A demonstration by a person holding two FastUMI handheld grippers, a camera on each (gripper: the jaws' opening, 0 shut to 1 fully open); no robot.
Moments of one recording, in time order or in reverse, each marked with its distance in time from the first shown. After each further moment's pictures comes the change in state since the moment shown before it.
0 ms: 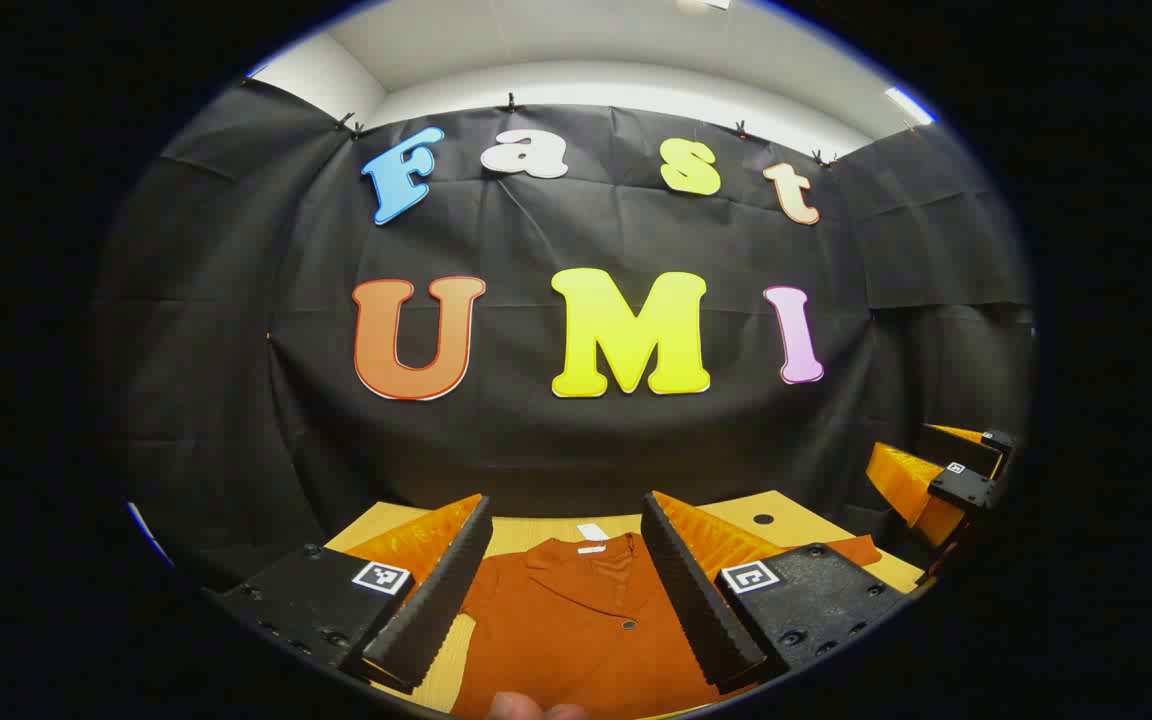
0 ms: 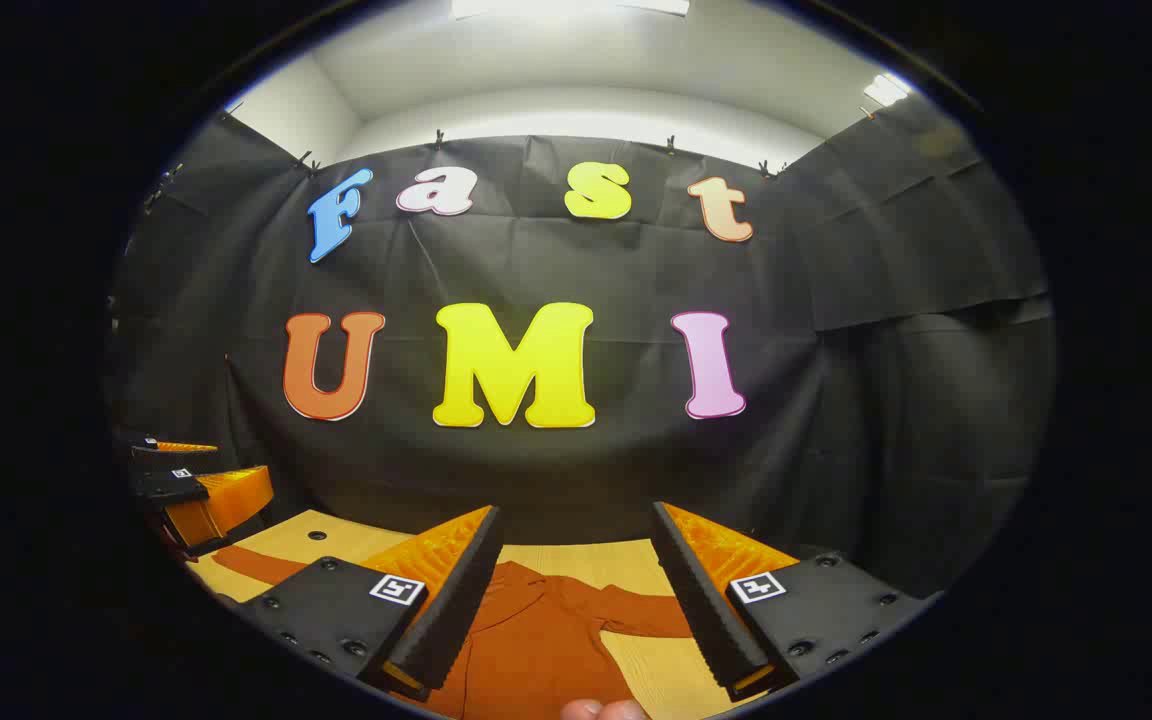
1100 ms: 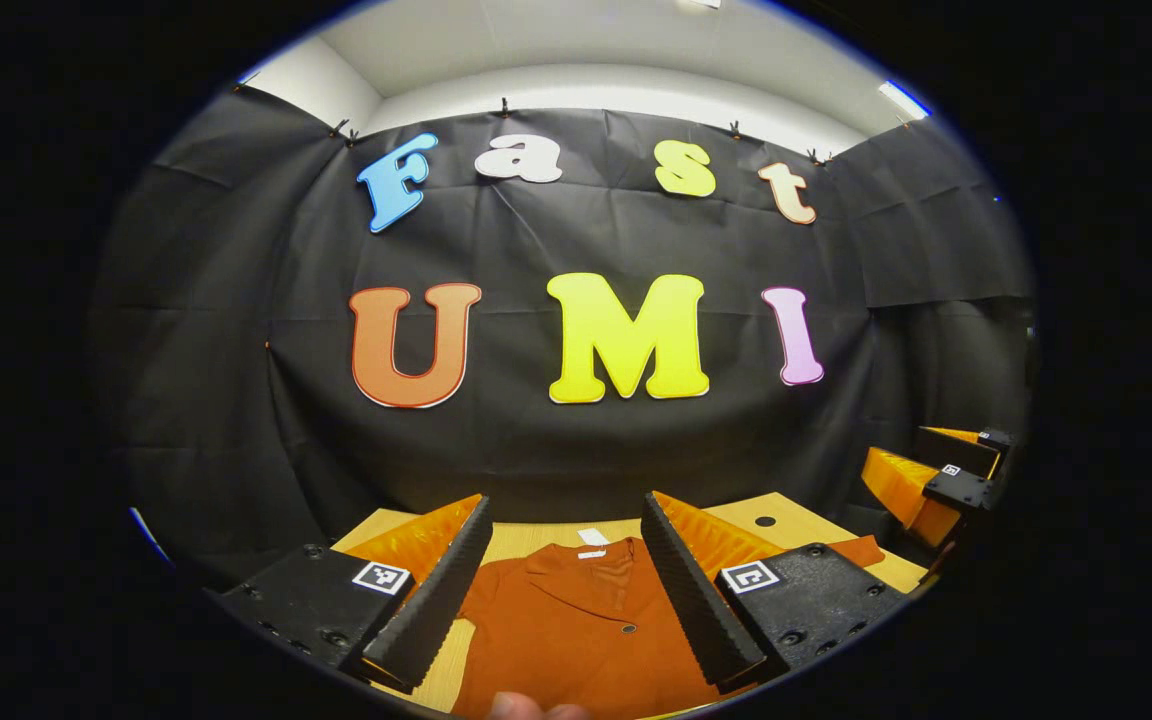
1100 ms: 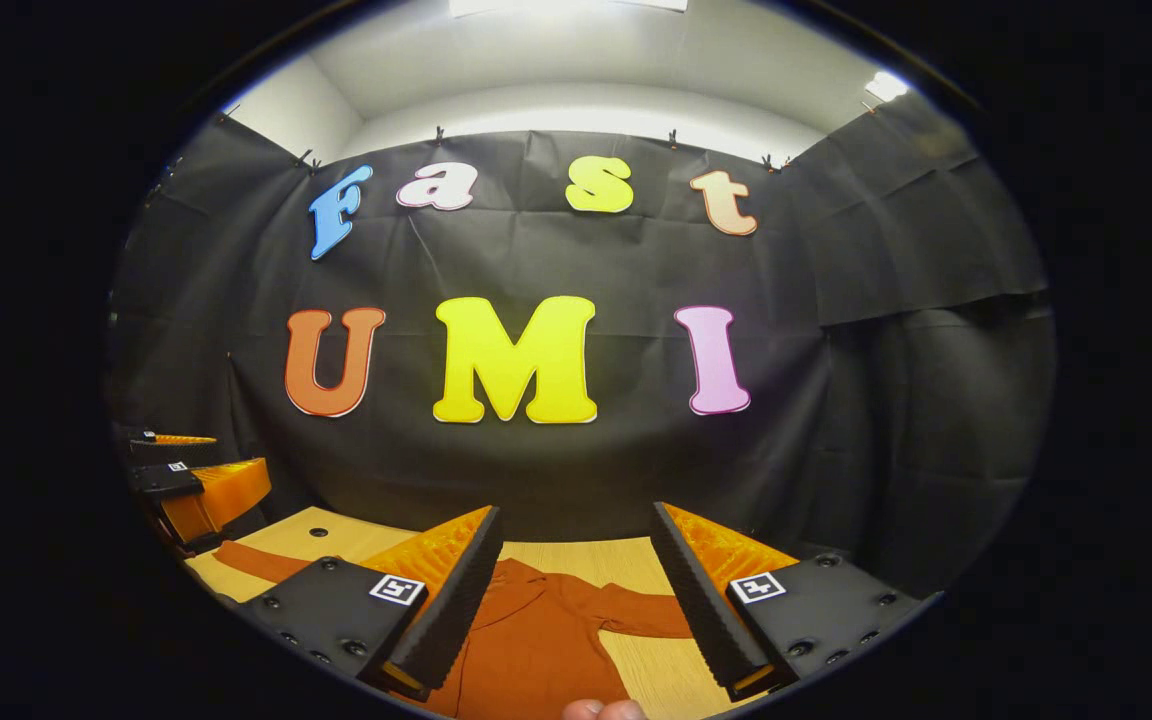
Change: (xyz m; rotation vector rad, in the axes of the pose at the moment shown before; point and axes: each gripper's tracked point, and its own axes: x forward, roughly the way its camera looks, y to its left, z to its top) left arm 0.006 -0.001 0.005 0.016 -0.016 0.008; right arm 0.011 -0.005 -0.005 0.008 0.020 0.018
